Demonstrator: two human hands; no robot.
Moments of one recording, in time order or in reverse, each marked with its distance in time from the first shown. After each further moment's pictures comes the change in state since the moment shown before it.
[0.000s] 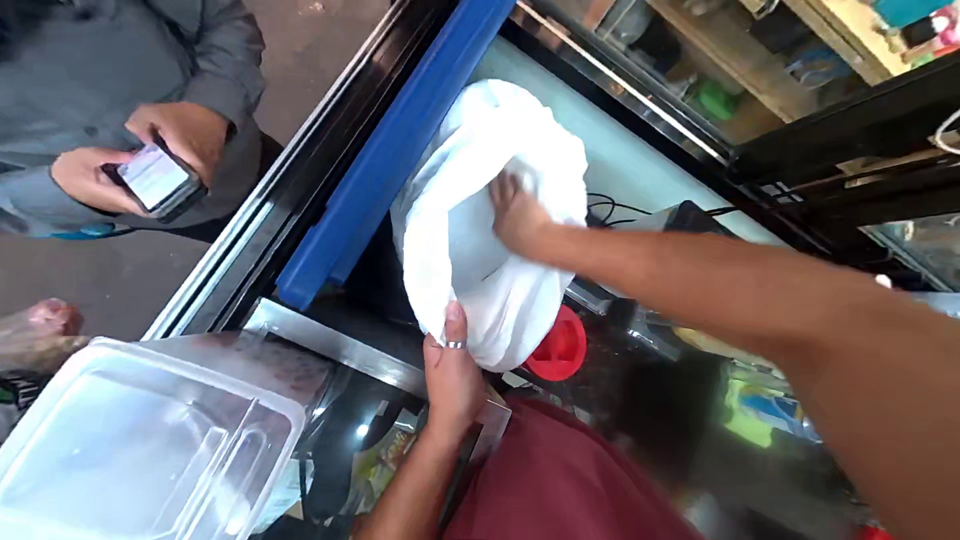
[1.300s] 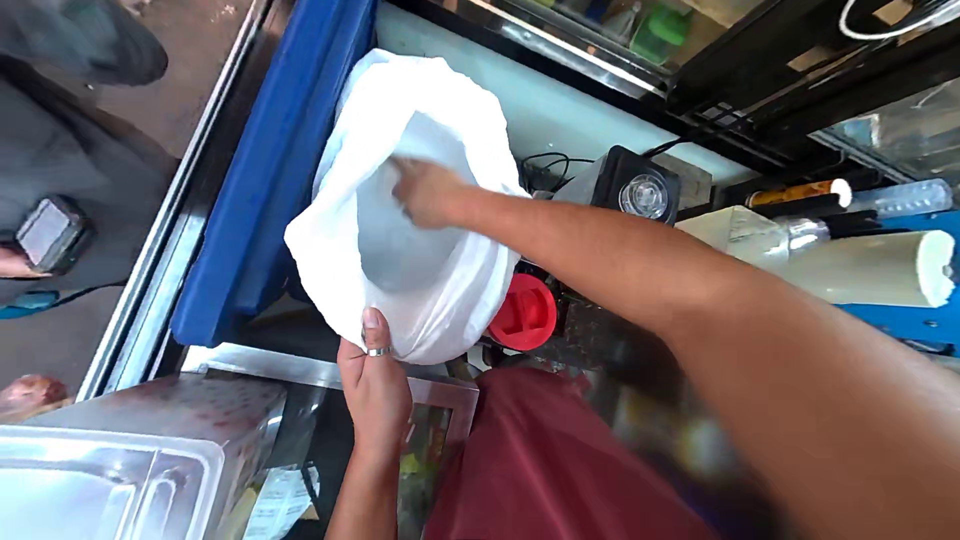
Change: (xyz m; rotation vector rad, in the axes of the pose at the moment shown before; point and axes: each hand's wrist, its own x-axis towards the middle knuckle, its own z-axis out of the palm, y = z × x) left_hand -0.004 0.014 -0.005 0.350 -0.102 0.202; right_hand 0.008 0.010 -0.011 0.537 0.128 -0.116
